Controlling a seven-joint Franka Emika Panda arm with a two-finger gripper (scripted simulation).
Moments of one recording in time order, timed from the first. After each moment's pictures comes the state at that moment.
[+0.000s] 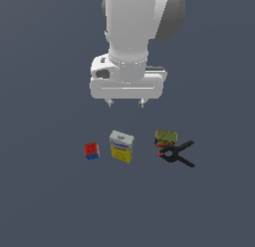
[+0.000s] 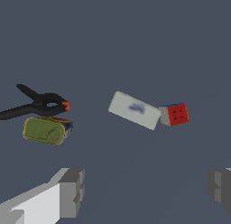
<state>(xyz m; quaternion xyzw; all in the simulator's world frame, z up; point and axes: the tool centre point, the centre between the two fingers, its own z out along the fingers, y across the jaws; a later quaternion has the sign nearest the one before) 0.003 -0.004 0.309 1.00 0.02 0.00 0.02</state>
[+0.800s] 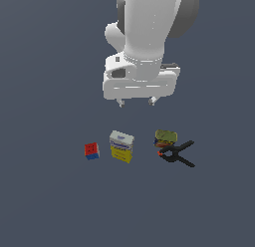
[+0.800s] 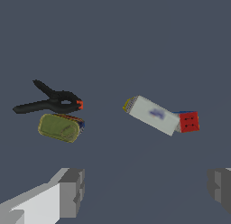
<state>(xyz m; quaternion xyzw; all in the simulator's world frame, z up) 0.006 0.030 0.315 1.00 0.06 0.00 0.02</state>
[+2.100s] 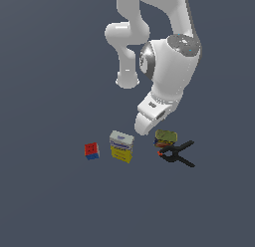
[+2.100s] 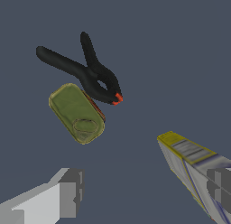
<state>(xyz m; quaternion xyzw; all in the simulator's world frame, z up) 0.012 0.104 0.208 0.93 0.37 -0.01 0.02</state>
